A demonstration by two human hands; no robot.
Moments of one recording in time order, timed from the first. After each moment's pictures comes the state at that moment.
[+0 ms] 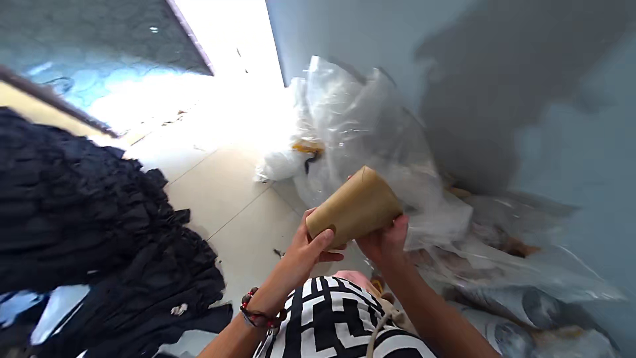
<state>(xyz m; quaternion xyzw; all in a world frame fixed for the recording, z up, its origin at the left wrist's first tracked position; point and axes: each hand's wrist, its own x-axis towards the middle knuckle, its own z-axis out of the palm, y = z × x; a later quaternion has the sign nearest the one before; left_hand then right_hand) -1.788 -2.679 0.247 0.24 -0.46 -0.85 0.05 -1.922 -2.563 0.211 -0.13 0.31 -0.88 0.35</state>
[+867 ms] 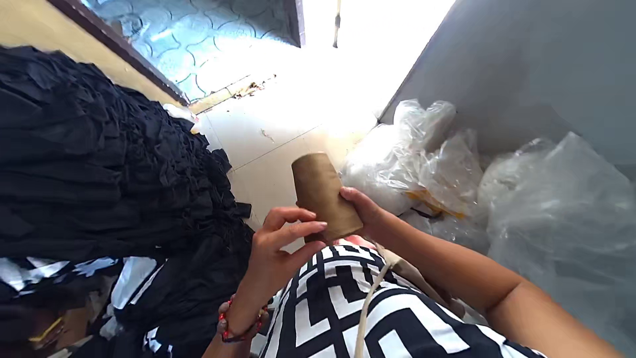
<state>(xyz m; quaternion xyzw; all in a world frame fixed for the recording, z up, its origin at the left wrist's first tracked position) -1.691 -3.268 0.236 0.22 -0.79 -0.45 0.35 -1.900 -3.207 0.201 -0.13 0.31 -0.53 0.78</state>
